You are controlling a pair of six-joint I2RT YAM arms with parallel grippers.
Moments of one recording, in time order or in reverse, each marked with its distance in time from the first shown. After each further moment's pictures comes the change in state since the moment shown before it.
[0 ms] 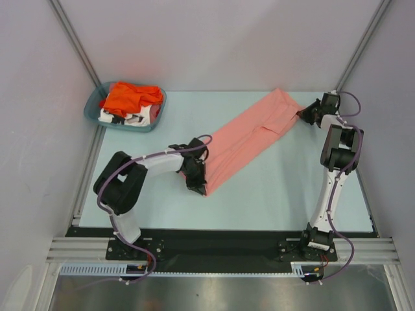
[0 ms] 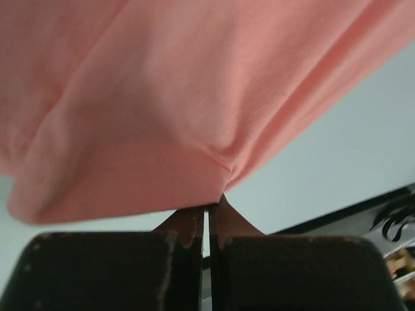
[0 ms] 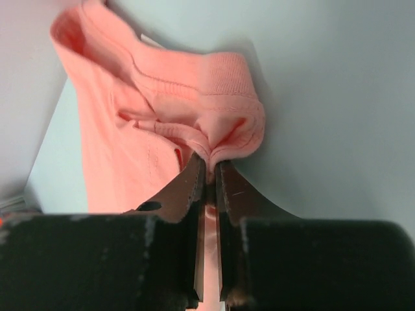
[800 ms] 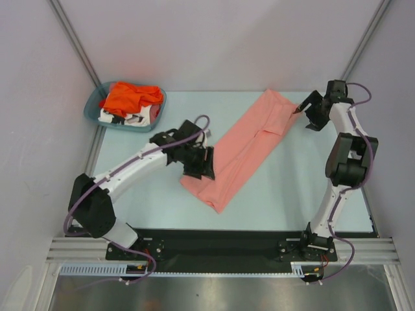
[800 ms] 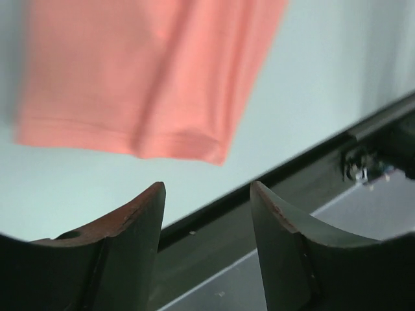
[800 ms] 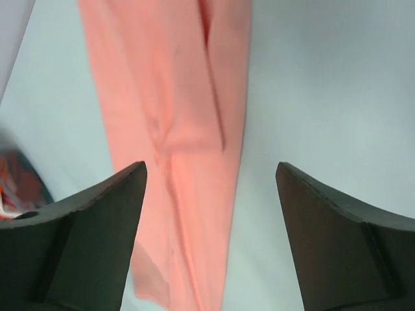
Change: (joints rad) left arm -0.100 -0.259 0.203 -0.216 0.010 0.174; right arm 0.042 -0.319 -0.016 -0.587 0.059 -0.103
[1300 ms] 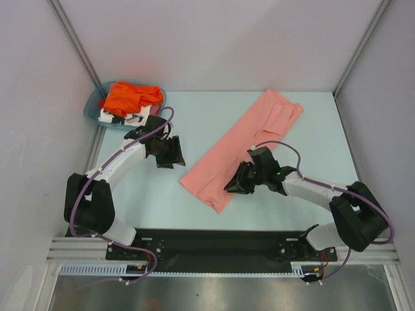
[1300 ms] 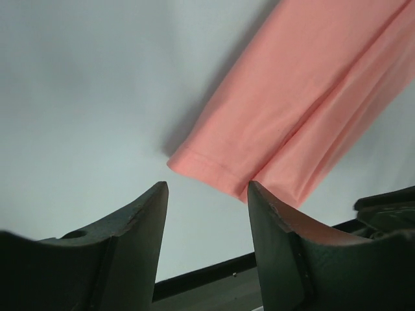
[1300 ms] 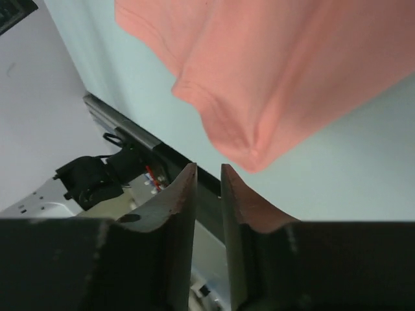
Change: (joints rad) left arm 0.393 -0.021 -0.139 0.103 -0.048 0.079; right arm 0.769 -0.770 -1.103 0.455 -0.190 0.373
